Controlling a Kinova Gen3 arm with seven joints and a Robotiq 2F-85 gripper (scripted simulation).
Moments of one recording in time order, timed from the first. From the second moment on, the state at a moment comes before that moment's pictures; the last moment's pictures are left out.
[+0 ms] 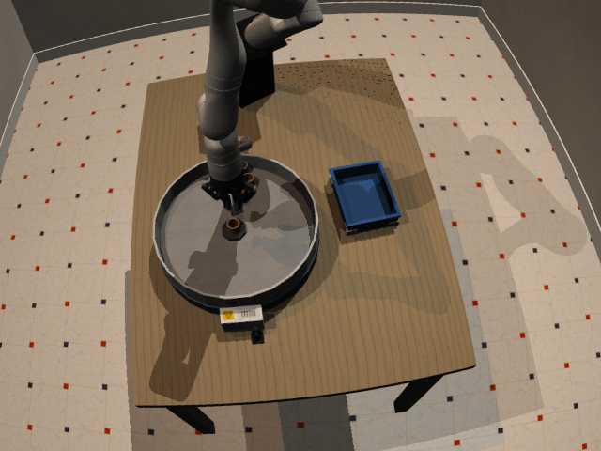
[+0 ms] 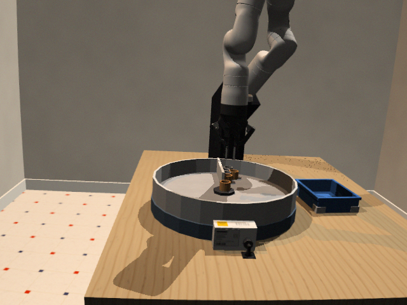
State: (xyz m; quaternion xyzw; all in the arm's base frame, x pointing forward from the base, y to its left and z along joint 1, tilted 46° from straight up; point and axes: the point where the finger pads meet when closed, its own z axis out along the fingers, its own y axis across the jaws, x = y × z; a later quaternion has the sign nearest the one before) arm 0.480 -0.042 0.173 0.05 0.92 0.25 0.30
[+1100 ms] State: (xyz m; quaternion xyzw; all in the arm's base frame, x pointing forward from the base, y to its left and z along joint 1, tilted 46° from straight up) arm 0.419 -0.020 0.118 0.10 0.92 0.26 0.28
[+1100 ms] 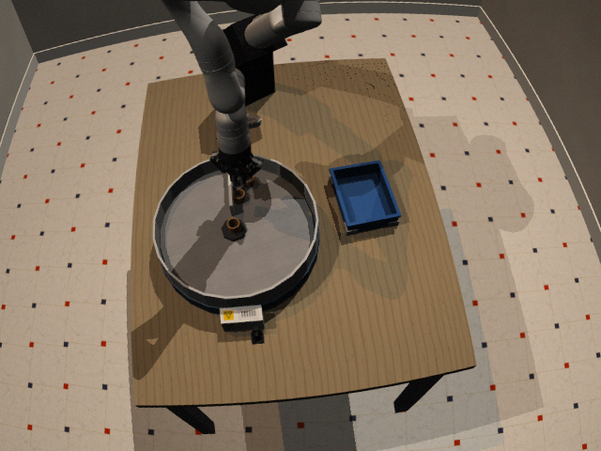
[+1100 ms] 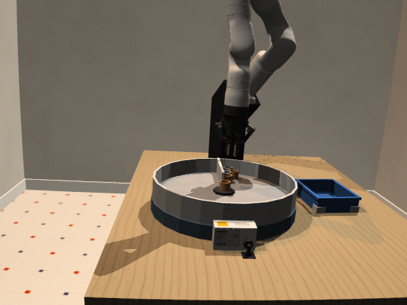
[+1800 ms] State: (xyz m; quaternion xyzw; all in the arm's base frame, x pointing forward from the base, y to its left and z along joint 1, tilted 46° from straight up) arm 0.382 -0.010 0.081 0.14 0.91 0.27 0.28
